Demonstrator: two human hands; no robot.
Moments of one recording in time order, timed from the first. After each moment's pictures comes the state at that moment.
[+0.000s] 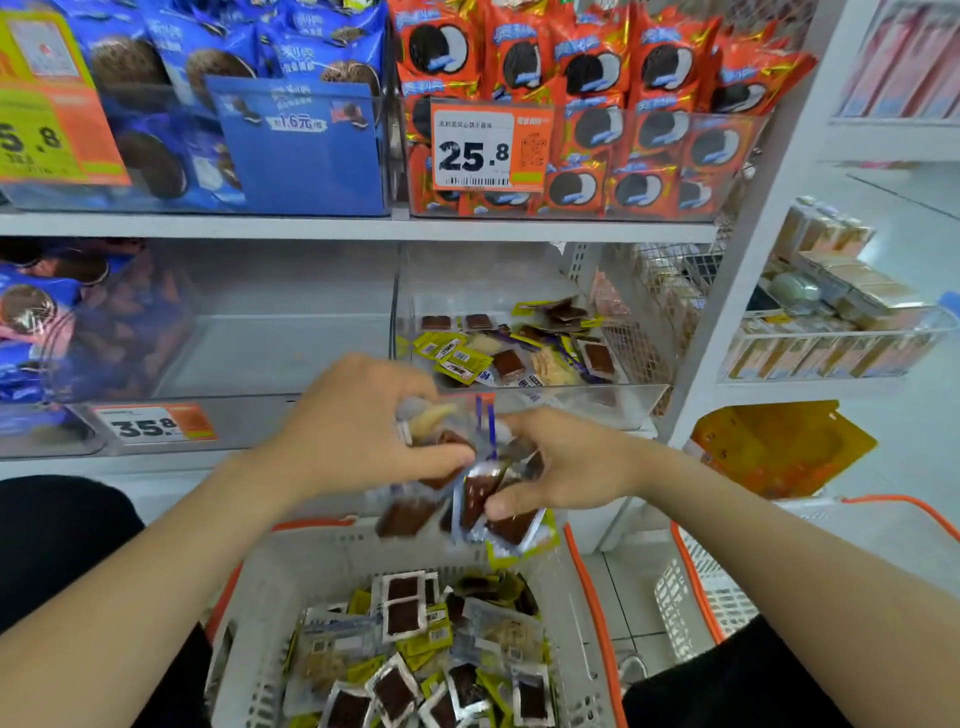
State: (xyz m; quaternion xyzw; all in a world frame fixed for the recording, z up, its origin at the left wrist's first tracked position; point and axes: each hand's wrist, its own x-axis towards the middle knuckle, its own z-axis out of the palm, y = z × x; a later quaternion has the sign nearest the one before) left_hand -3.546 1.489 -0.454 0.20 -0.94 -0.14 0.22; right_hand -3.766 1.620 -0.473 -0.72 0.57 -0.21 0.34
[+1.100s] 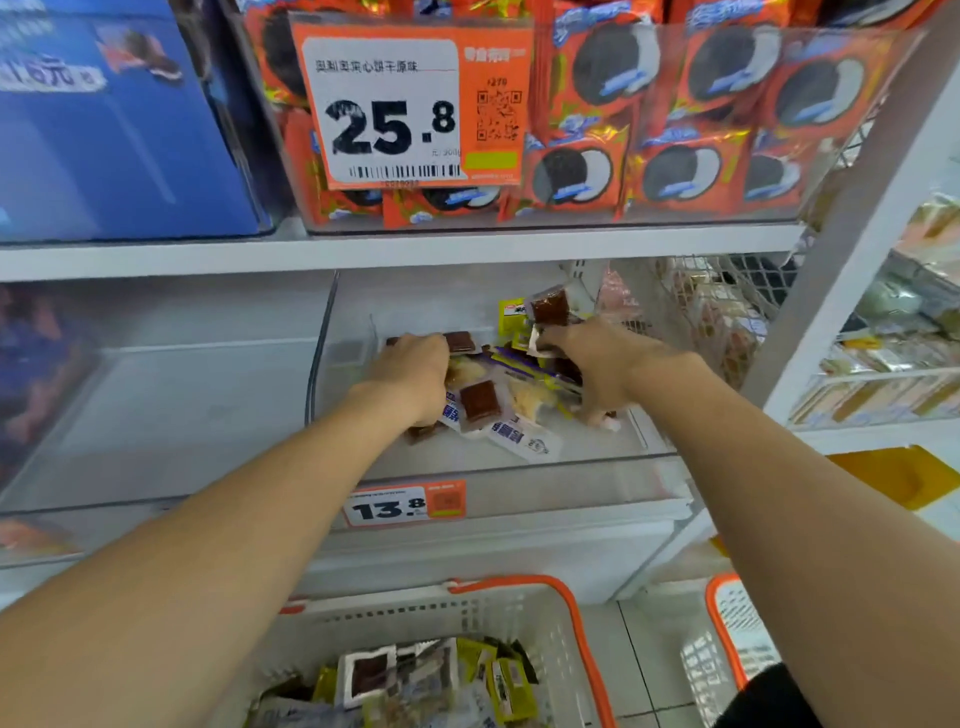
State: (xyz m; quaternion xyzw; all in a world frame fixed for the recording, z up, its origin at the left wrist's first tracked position) left_hand -3.738 1.358 -0.516 0.42 -0.90 -0.09 -0.03; right_hand -3.943 1.474 -0.496 -0.59 0.80 0.08 0.12
